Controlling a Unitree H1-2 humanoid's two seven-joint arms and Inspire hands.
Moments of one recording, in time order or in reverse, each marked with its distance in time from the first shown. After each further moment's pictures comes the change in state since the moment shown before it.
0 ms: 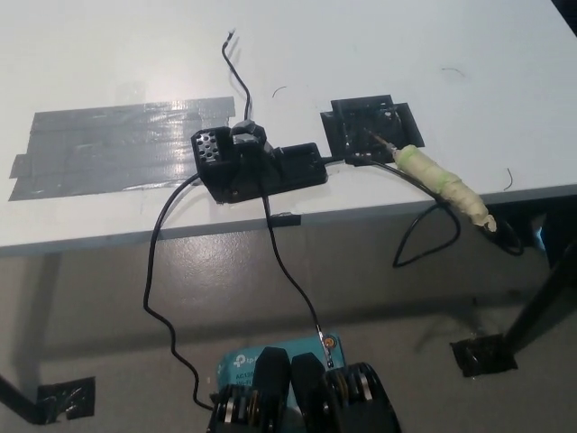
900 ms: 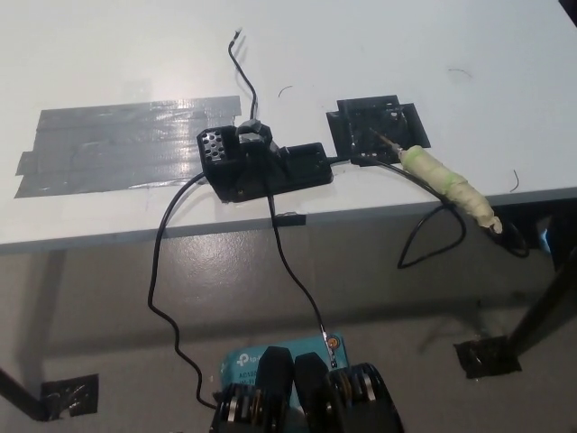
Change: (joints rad) left_arm 0.005 0.000 0.044 -0.010 -0.047 0.004 0.000; right_arm 0.026 -0.181 0.261 0.054 0.037 -0.124 -0.143
